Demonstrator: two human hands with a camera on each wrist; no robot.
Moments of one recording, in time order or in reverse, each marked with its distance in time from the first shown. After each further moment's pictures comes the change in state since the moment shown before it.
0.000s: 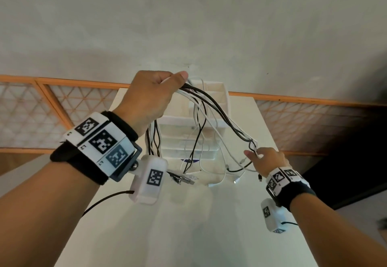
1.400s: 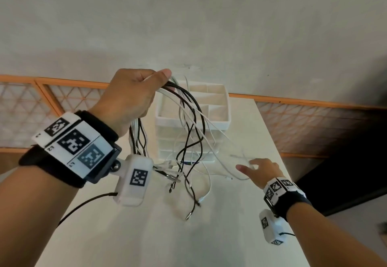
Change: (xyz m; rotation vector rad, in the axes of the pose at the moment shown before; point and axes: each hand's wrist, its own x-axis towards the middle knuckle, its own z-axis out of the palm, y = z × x) left_hand 0.007 -0.006 -0.023 -0.041 0.025 -0.044; right_hand 0.006 0.012 0.026 0.096 -0.148 -0.012
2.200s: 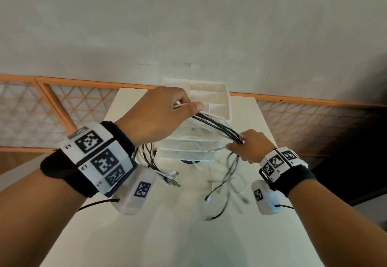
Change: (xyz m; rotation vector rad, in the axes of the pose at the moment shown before) left_hand -0.016 -0.002 0.024 0.620 -0.263 0.207; right_hand -0.027 -0.088 -0.061 -0.140 -0.090 -0.386
